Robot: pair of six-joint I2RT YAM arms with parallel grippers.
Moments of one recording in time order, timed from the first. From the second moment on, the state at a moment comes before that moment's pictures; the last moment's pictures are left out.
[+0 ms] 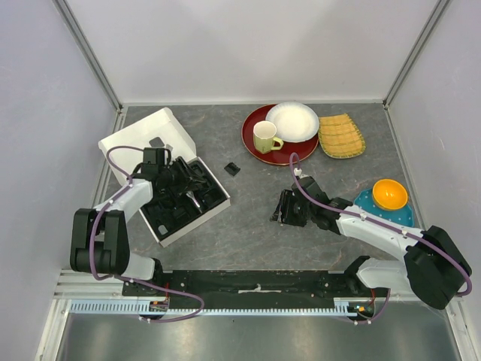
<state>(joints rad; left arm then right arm) -0.07 1.44 0.76 -0.20 0.47 -0.73 0.69 1.22 0.60 -0.25 -0.09 0.82</state>
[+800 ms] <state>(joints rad) -0.07 1.47 0.74 -0.20 0.42 -0.73 0.69 1.22 0.59 -0.25 -0.09 0.83</state>
